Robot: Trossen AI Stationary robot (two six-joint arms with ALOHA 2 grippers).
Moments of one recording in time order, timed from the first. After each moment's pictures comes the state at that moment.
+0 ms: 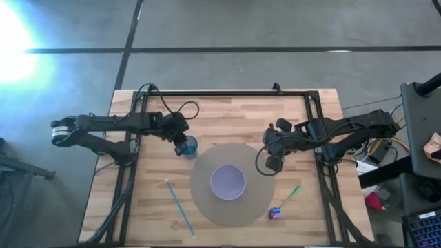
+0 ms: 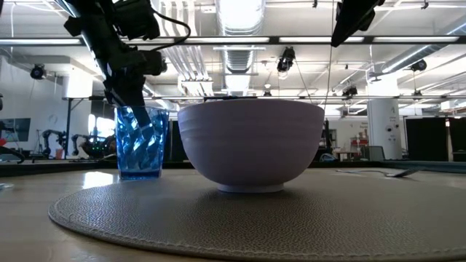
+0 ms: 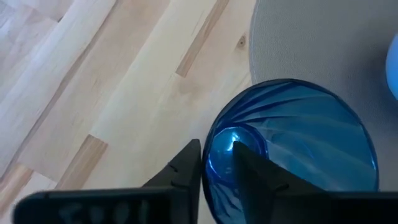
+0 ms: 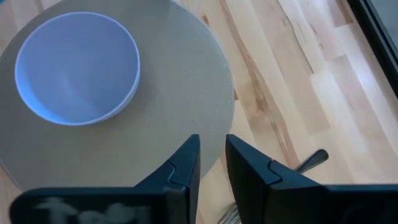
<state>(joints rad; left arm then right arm) 0.24 1.15 0.78 -0.62 -0.04 -0.26 0.20 1.31 1.28 -1.06 0.29 0.47</state>
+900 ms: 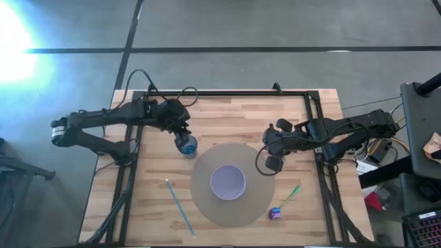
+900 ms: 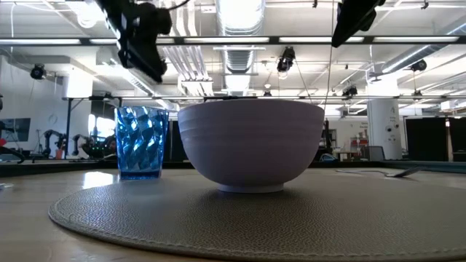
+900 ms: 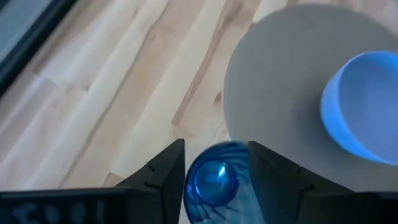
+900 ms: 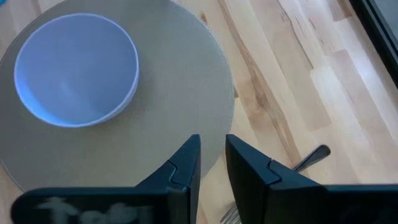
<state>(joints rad) 0.24 1.16 1.09 -0.83 -0.04 -0.21 0.20 1.31 1.28 -1.07 0.29 0.50</state>
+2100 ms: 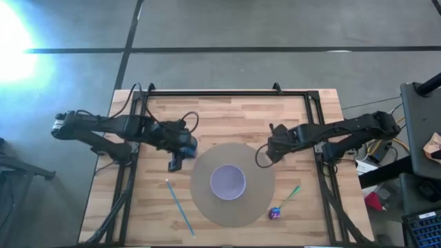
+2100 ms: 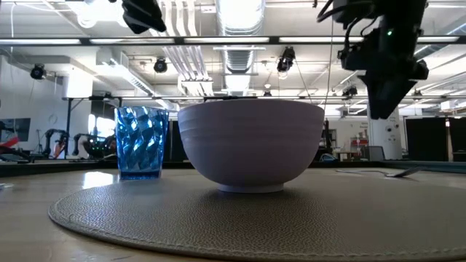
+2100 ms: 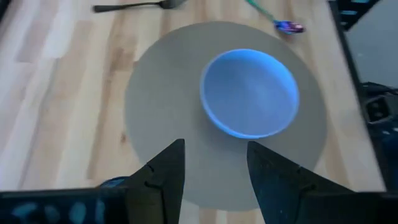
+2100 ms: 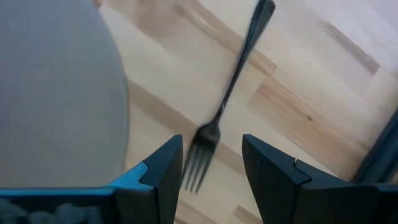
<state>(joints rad) -0.12 1.15 1.17 -0.77 -0.02 -0.15 0.07 1.30 0.91 -1.08 0.31 1.01</state>
